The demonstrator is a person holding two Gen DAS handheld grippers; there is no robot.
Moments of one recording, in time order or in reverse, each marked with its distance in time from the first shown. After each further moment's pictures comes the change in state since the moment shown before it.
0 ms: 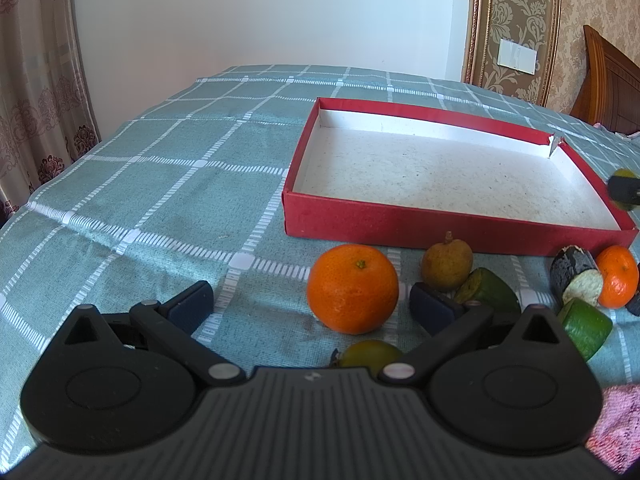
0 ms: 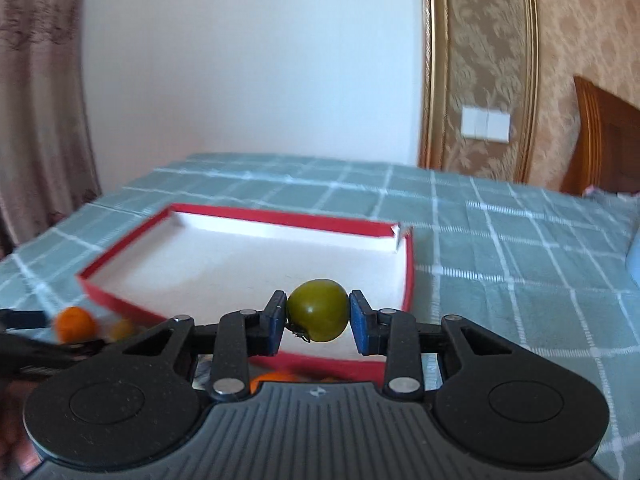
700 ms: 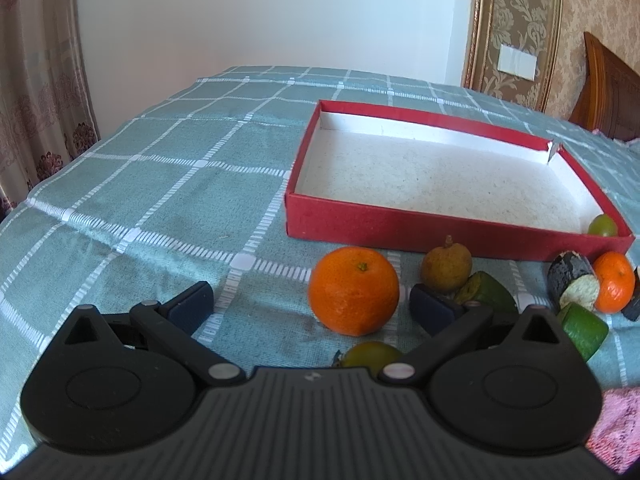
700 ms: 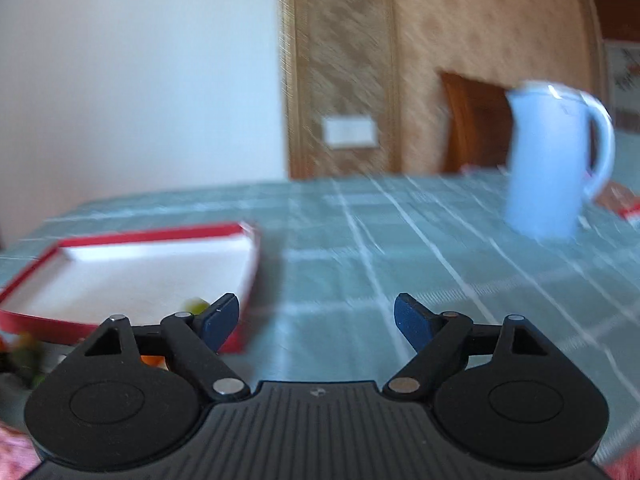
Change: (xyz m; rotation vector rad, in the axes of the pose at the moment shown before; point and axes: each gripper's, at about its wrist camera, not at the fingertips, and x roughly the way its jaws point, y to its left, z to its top) left arm -0.004 0.005 0.000 -0.032 -0.010 -0.015; right arm -0.050 -0.060 -0.057 0.233 -0.092 -0.328
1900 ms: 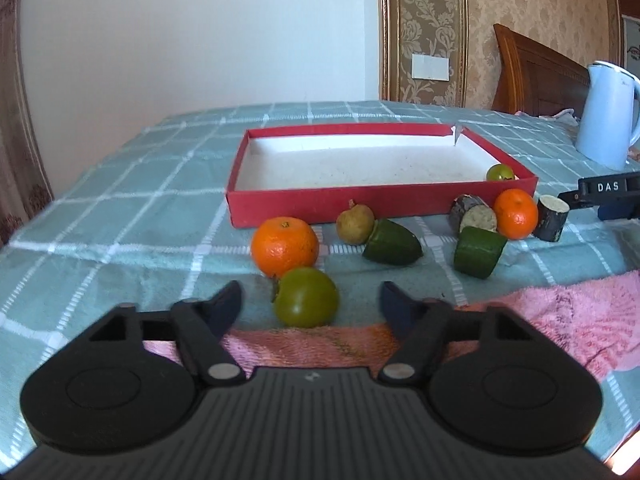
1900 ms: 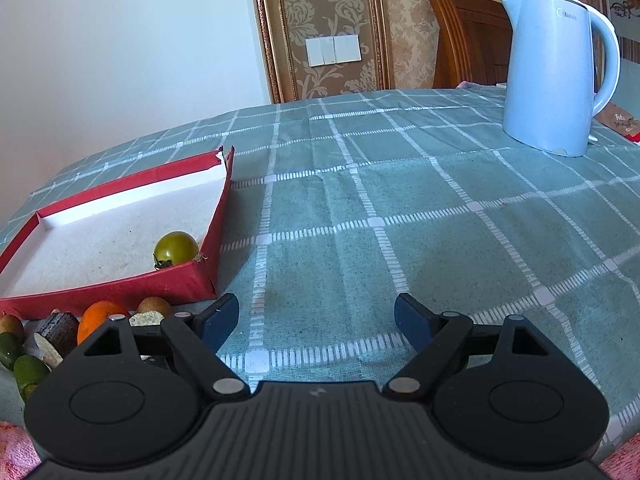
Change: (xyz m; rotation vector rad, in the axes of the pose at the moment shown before) left arm -0.050 -0.011 -0.037 0.184 -0.097 -0.174; right arm 0.023 -0.002 -0.006 0.044 0.186 0.037
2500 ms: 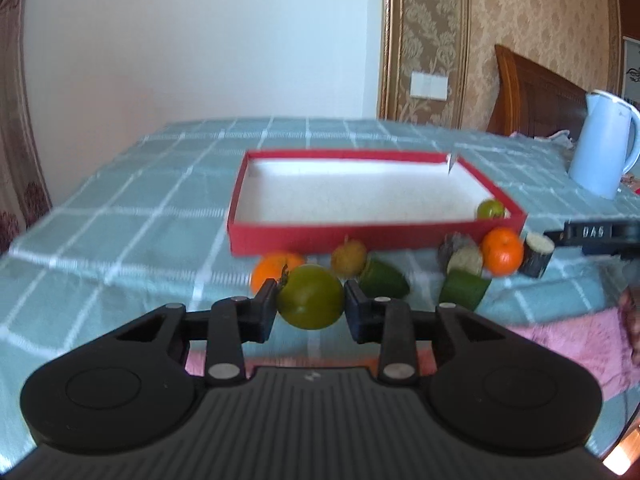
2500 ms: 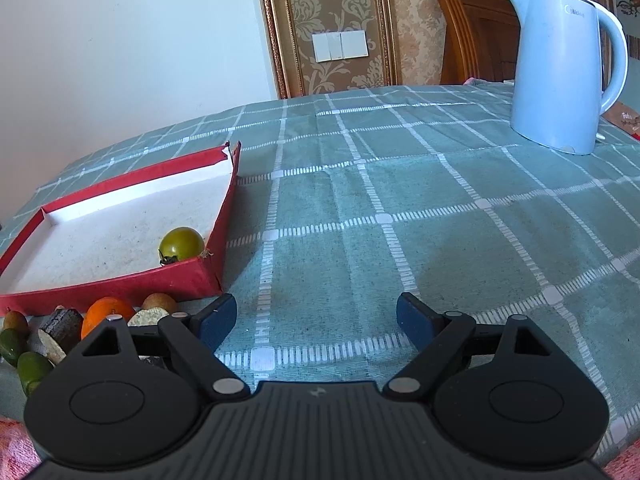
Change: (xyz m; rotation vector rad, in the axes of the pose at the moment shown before) left arm -0.015 0.004 0.027 -0.030 -0.046 -0.019; right arm 0.002 -0.001 -0.001 0.002 0.010 0.024
